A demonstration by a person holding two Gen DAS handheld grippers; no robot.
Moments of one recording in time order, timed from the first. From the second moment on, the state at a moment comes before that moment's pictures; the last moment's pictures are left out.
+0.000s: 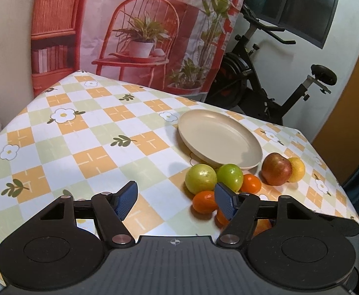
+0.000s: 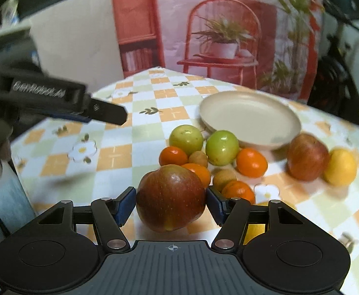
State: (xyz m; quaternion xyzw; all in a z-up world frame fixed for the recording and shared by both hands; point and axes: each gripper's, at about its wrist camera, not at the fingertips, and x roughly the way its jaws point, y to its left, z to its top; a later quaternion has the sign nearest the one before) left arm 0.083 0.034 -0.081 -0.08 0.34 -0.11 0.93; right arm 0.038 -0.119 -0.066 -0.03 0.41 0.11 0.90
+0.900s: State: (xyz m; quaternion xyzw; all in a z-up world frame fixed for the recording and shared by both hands) left arm 0.087 -0.005 -0.113 -0.11 0.42 -0.20 0.88; right arm 0.004 -0.135 -0.069 -0.02 0.41 0.12 0.90
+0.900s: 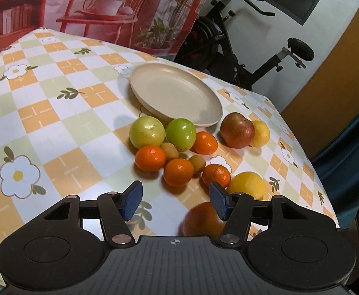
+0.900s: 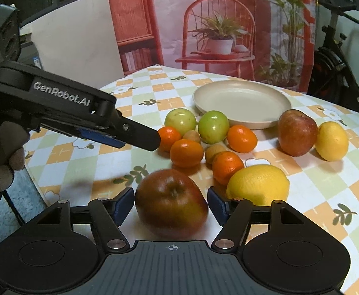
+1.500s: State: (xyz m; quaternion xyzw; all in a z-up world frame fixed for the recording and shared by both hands) left arm 0.083 -0.028 -0.124 -0.10 0.44 -0.24 0.86; right arm -0.006 -0.150 -0.082 0.02 0.43 0.12 0.90
